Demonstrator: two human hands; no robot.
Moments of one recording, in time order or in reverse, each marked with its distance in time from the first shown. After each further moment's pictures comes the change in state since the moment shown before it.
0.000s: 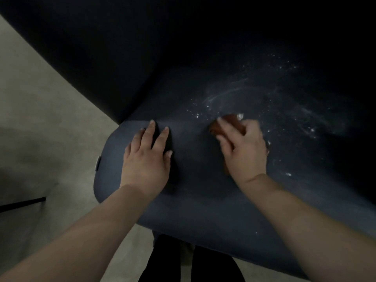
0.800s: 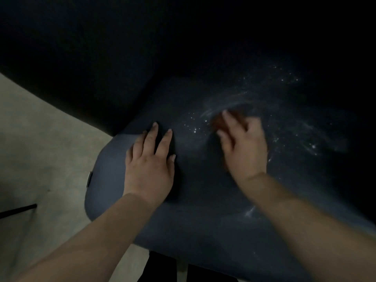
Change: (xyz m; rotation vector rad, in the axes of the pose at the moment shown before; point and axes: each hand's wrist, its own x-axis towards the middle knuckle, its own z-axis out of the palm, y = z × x) left_hand 0.025 0.016 0.000 -0.011 0.034 0.002; right_hand 0.042 0.009 0.006 0.019 -0.003 0.091
